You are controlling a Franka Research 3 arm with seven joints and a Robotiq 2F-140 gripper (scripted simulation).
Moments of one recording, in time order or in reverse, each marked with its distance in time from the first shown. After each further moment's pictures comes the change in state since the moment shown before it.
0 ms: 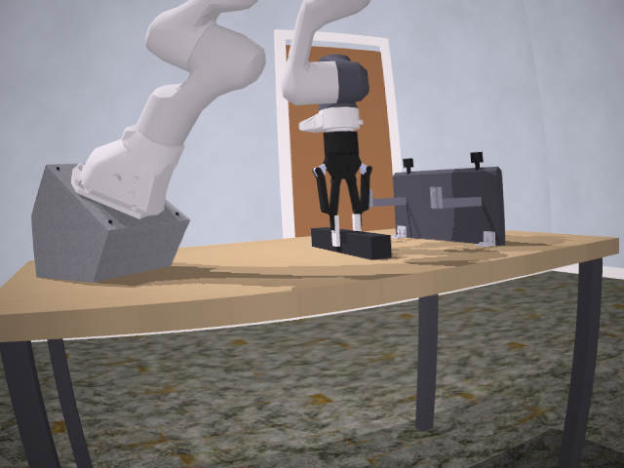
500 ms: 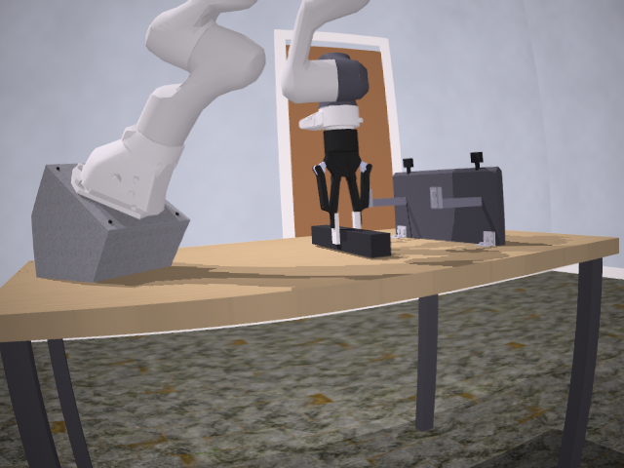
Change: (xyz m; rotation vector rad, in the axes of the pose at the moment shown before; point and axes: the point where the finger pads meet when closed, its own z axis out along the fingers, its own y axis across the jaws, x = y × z) arm 0.001 0.001 -0.005 -0.002 0.006 0.005
